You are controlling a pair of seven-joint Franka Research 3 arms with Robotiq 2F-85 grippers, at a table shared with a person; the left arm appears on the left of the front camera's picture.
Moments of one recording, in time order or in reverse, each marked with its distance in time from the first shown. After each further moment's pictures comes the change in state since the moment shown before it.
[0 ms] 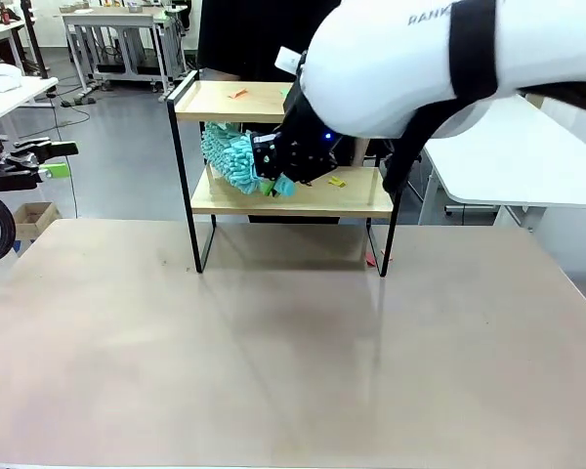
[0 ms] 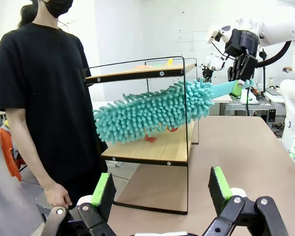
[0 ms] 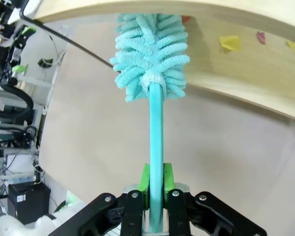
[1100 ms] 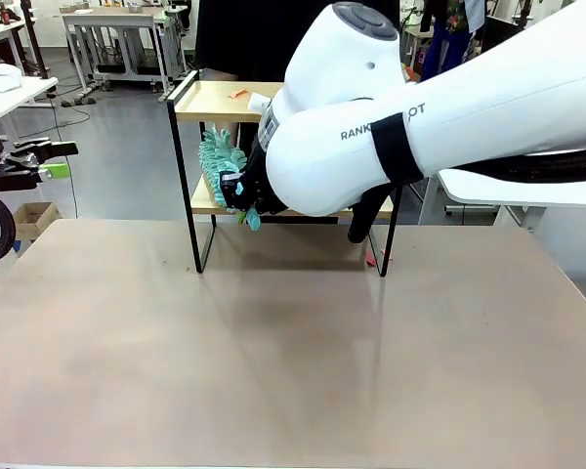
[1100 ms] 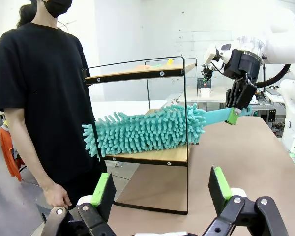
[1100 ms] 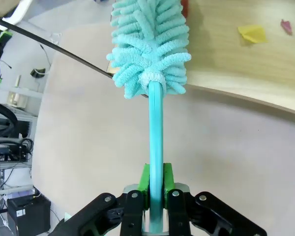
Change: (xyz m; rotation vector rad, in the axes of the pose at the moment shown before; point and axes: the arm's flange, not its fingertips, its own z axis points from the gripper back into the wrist) left arm 0.000 0.000 0.000 0.000 0.000 0.000; right arm -0.010 0.015 -0.074 -0.029 -0.015 -0.049
